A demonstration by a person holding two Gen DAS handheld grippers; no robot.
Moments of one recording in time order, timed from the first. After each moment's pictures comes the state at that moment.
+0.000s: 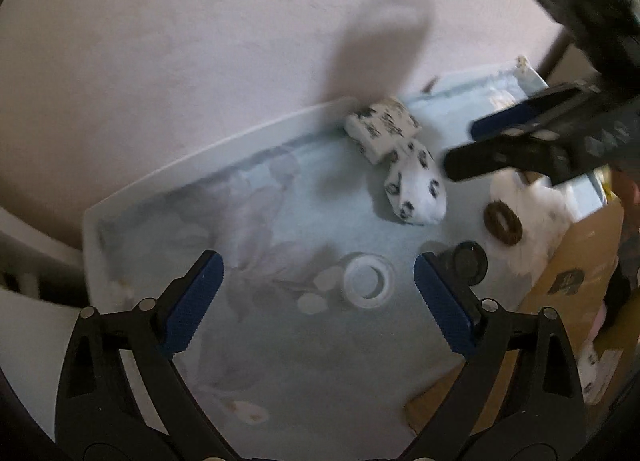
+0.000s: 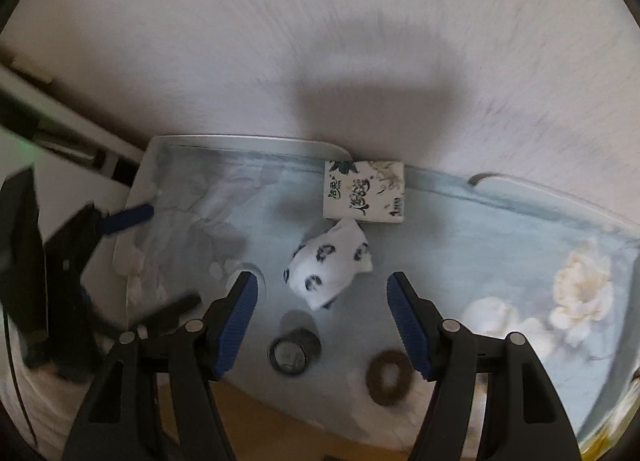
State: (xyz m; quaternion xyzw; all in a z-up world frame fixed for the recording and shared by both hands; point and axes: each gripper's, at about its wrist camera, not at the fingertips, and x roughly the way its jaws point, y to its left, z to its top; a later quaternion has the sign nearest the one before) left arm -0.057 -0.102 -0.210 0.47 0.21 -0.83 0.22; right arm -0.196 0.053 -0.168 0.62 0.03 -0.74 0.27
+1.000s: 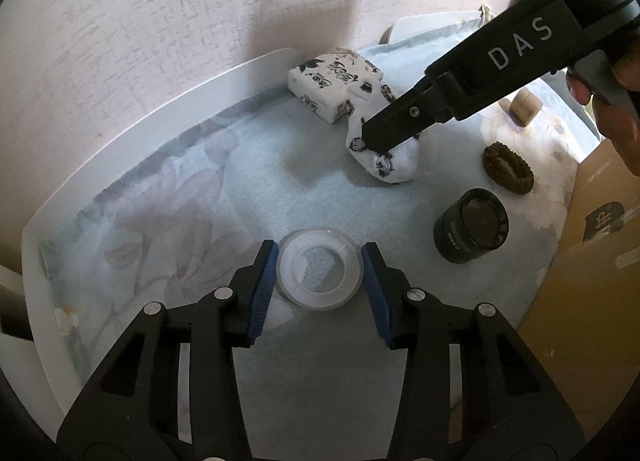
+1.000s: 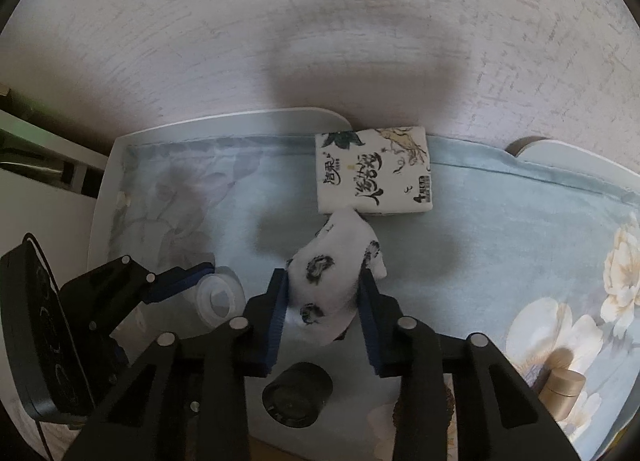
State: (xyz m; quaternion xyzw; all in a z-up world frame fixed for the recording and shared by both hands) left arm -0.080 -0.075 -0.260 0.47 0.17 -0.85 0.18; right arm -0.198 0.046 -0.208 0.64 0.01 -0.73 0.24
